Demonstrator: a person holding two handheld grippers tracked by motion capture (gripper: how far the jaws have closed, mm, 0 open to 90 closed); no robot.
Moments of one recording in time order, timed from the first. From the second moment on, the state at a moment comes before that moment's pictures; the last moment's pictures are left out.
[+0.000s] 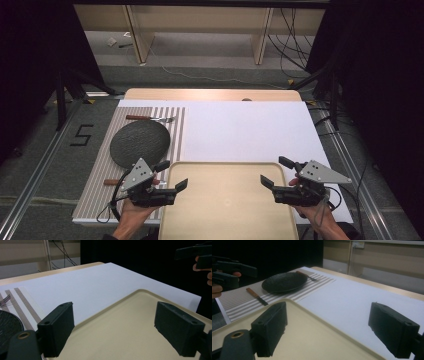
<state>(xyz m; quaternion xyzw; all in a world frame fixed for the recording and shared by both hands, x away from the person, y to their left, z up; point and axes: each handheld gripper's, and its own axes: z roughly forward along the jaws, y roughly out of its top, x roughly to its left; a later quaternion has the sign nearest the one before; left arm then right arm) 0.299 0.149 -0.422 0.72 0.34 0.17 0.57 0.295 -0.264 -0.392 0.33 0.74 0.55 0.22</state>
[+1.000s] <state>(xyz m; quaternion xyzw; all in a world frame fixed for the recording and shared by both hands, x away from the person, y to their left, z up) 0.310 0.171 -0.399 0.80 0.30 0.14 0.49 0.296 -0.264 -0.392 0.33 0.74 0.55 0.22</state>
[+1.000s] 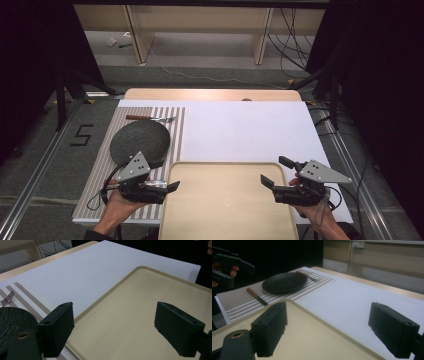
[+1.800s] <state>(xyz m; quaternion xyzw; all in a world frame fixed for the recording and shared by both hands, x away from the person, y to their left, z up) 0.342 0.224 -0.411 0.90 0.33 0.12 0.24 0.297 -0.264 -0.394 0.33 0.74 0.54 0.22</state>
